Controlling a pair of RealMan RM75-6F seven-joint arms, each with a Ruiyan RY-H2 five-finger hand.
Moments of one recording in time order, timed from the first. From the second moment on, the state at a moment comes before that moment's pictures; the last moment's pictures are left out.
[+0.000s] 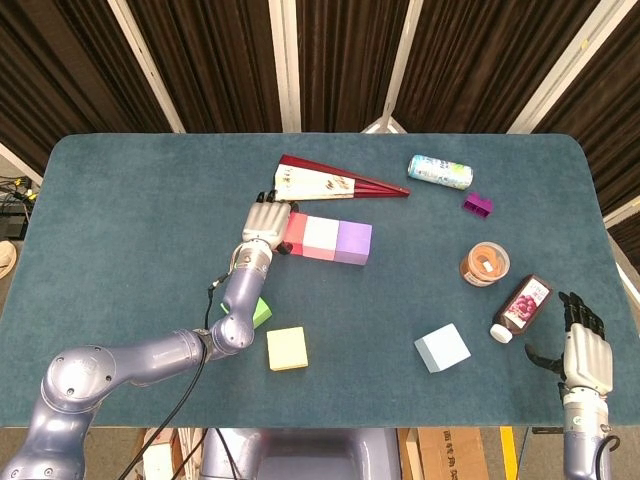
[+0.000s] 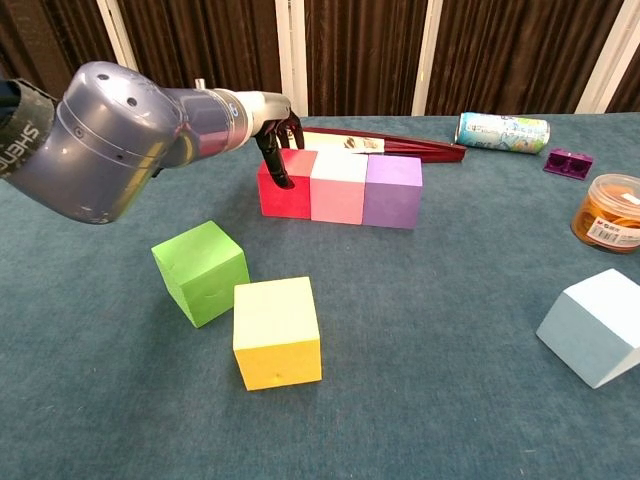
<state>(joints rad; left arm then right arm) -1.29 -1.83 -0.39 -1.01 0.25 0.83 0.78 0.12 -1.28 0.21 -1.72 -0.97 1.34 -0.14</state>
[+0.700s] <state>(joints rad) -1.29 -1.81 -0.38 -1.05 0.20 0.84 0.83 0.12 -1.28 0.21 -1.72 -0.97 1.34 -0.14</state>
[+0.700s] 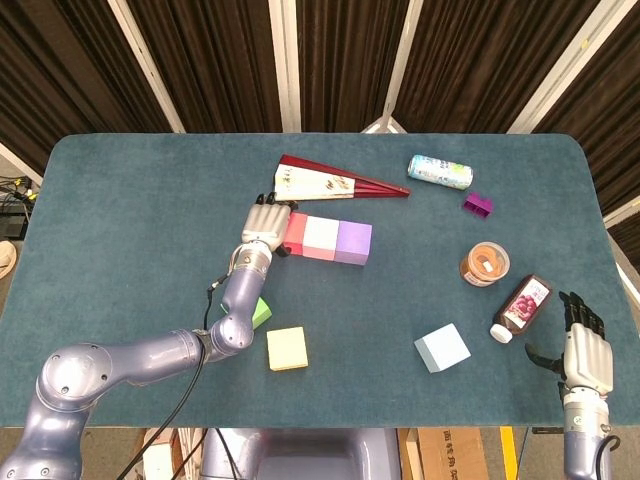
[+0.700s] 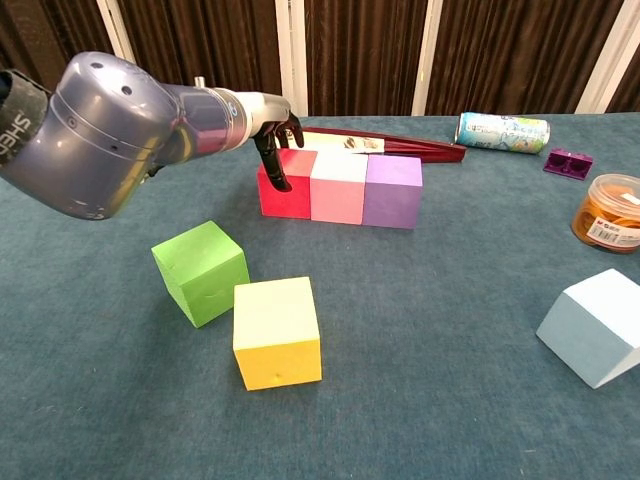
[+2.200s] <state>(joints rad) -0.47 -1.09 -0.11 -1.76 1.43 1.48 0.02 0.19 -1.23 0.08 -1.69 -1.36 1.26 -0.08</state>
